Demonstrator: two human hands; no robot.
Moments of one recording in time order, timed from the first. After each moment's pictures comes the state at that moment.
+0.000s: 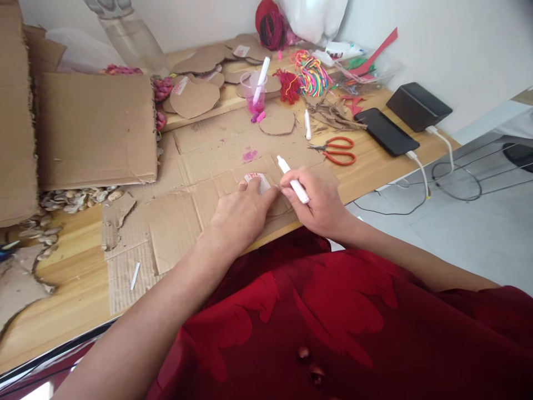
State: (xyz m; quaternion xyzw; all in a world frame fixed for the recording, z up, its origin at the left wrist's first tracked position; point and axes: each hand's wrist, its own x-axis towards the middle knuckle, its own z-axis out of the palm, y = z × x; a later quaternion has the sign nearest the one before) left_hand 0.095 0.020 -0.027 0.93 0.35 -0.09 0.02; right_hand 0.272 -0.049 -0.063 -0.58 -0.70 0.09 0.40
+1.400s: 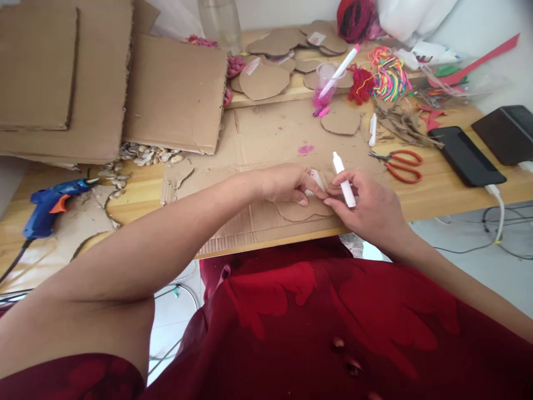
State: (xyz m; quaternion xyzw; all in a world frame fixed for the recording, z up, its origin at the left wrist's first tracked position) left_hand 0.074 0.113 -0.055 0.92 0.11 -0.02 0.39; right_hand 0.268 -0.033 -0.058 -0.66 -0.69 0.06 0.28
